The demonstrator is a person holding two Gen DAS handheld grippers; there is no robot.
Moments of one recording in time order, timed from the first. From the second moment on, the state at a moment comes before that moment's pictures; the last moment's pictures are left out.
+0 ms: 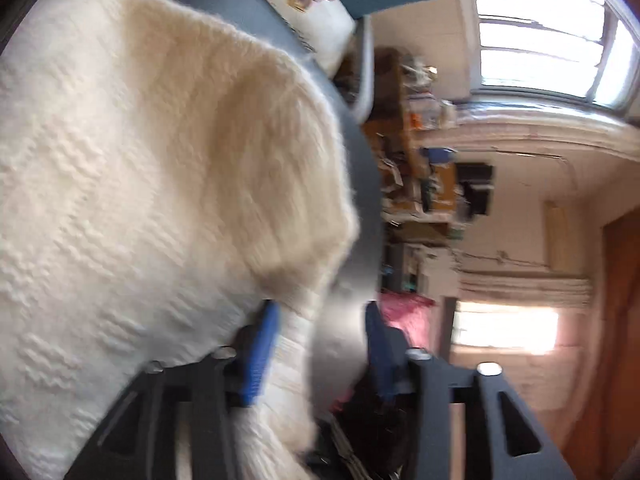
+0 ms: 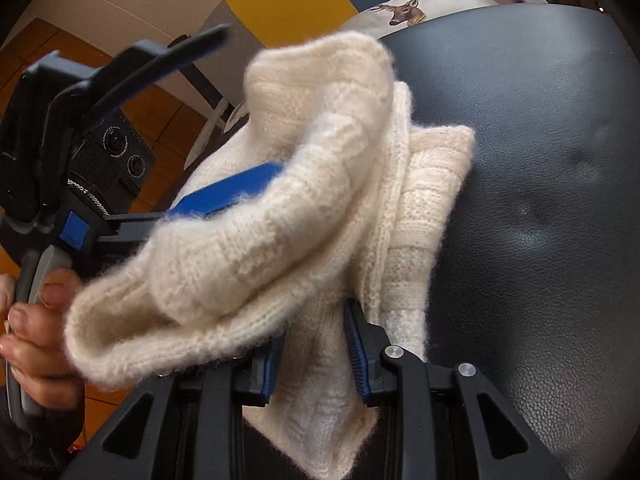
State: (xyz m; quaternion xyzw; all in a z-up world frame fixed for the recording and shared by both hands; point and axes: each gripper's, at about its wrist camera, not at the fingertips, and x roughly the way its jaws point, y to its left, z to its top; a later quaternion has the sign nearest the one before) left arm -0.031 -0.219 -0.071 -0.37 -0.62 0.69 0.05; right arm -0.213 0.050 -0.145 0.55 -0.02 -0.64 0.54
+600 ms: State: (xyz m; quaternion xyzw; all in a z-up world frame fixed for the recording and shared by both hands) left arm 0.140 -0.263 -0.012 -0.39 -0.26 0.88 -0.01; right arm -0.151 0.040 -0.040 0.47 0.10 -0.62 0.62
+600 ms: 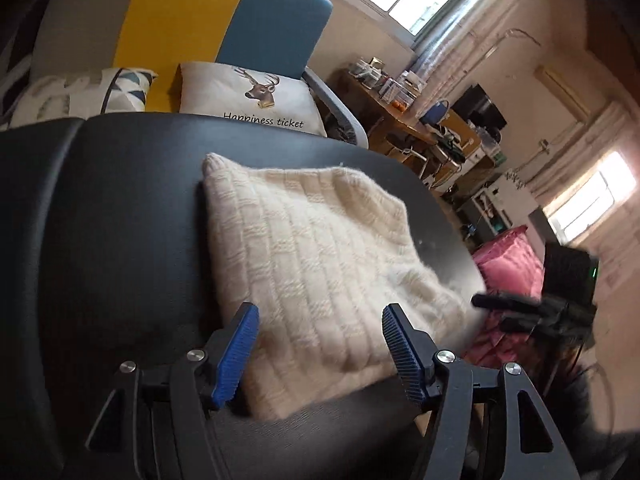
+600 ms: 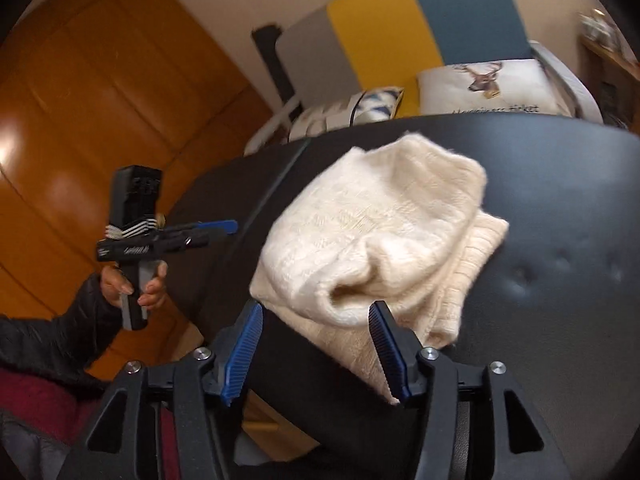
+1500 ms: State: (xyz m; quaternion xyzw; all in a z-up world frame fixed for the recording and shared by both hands) left arm 0.146 -0.179 -0.081 -0.44 0.13 0.89 0.05; right arm -0.118 0.067 -0.119 0.57 0.13 -0.60 0.55
